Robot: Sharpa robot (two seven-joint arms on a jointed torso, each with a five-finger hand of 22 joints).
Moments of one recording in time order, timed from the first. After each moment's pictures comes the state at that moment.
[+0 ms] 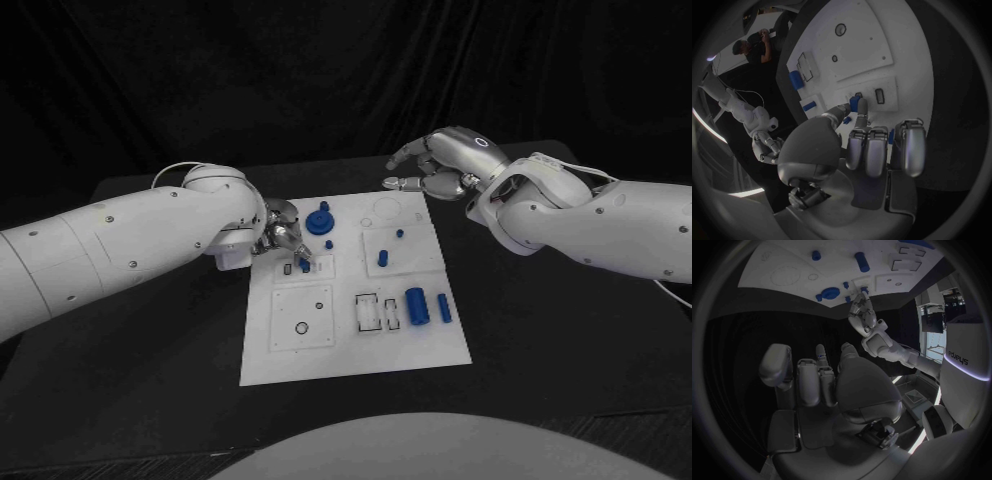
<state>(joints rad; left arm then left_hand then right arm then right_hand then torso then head) 1.37 -0.48 -0.21 1.23 -1.00 0.29 -0.46 1.14 -0.02 0.36 0.03 0.38 1.06 0.04 0.20 0.79 1.47 -0.03 1.57 1.31 1.47 -0.07 1.57 1.31 0.06 1.42 0.04 1.45 1.31 1.33 -0.97 -0.21 1.57 -1.45 -0.64 0.10 1.25 0.12 -0.22 0.29 0.43 0.85 0.09 0.21 0.19 1.46 -0.01 1.49 1.31 1.47 -0.07 1.34 1.31 0.09 1.43 0.04 1.03 1.31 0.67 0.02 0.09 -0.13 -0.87</state>
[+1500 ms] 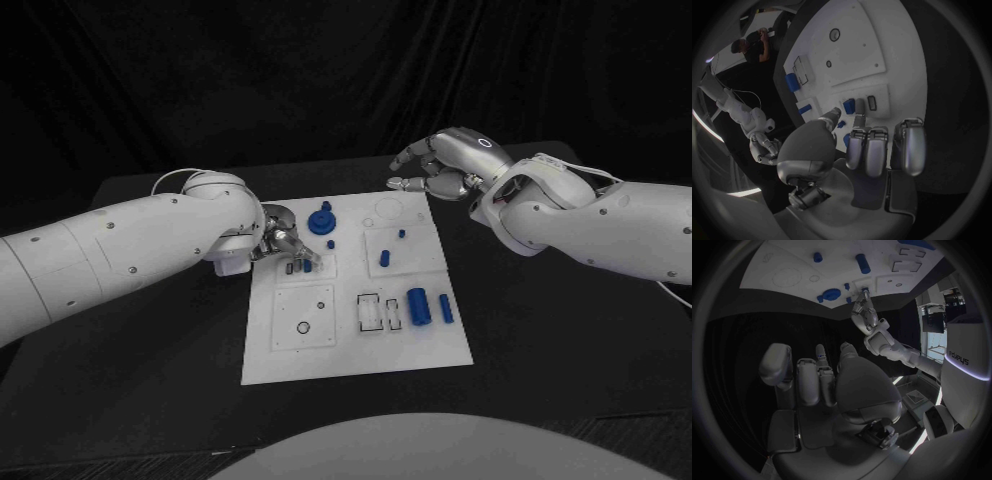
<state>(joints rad) 1.36 -0.50 -0.21 1.24 -1.00 0.28 -0.48 0.92 -0.01 0.25 0.17 0.06 1.08 0.05 0.17 0.80 1.46 -0.02 1.57 1.31 1.47 -0.07 1.57 1.31 0.06 1.42 0.04 1.43 1.31 1.33 -0.97 -0.21 1.56 -1.45 -0.64 0.09 1.27 0.13 -0.22 0.29 0.46 0.85 0.09 0.20 0.19 1.46 -0.01 1.49 1.31 1.46 -0.07 1.34 1.31 0.09 1.43 0.04 1.01 1.31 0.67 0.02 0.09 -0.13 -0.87</state>
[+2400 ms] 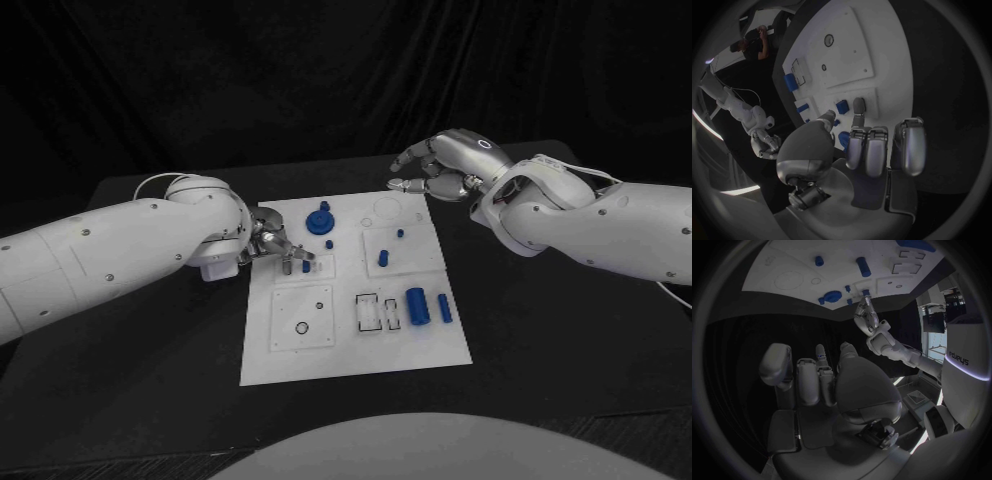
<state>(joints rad) 1.36 -0.57 -0.21 1.30 -1.00 0.25 -0.49 0.89 -0.02 0.16 0.23 0.06 1.12 0.04 0.17 0.83 1.46 -0.02 1.57 1.31 1.47 -0.07 1.57 1.31 0.06 1.43 0.05 1.43 1.31 1.33 -0.97 -0.21 1.56 -1.45 -0.63 0.09 1.27 0.12 -0.22 0.29 0.47 0.85 0.09 0.20 0.19 1.46 0.00 1.49 1.31 1.46 -0.06 1.34 1.31 0.09 1.43 0.04 1.01 1.31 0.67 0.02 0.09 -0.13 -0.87</state>
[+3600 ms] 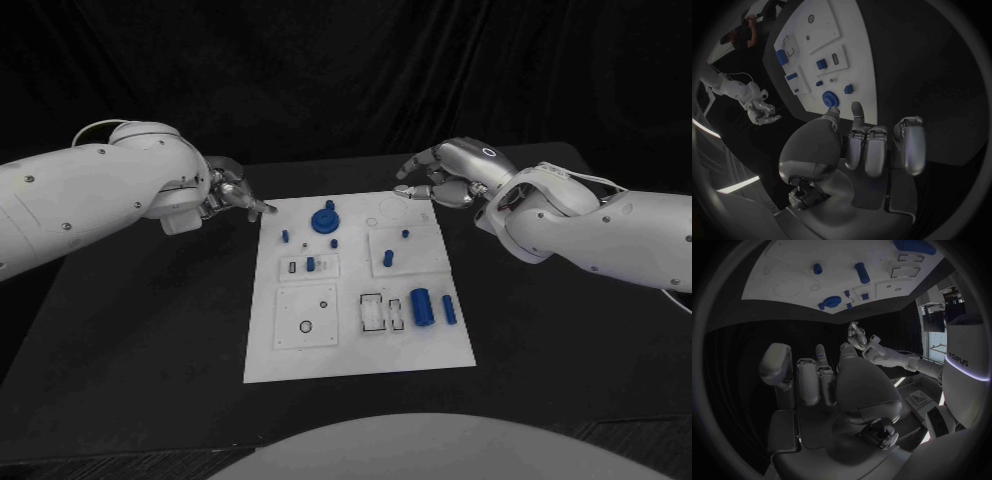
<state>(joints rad) 1.47 -0.59 -0.21 1.15 -1.00 0.26 -0.45 1.03 0.03 0.07 0.25 0.06 1.02 0.03 0.34 1.15 1.47 -0.04 1.57 1.31 1.47 -0.08 1.57 1.31 0.06 1.43 0.03 1.41 1.31 1.31 -0.97 -0.21 1.55 -1.45 -0.62 0.09 1.27 0.12 -0.22 0.29 0.47 0.85 0.09 0.20 0.19 1.46 0.00 1.48 1.39 1.46 -0.06 1.34 1.31 0.09 1.43 0.04 1.01 1.31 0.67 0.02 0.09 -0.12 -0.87</state>
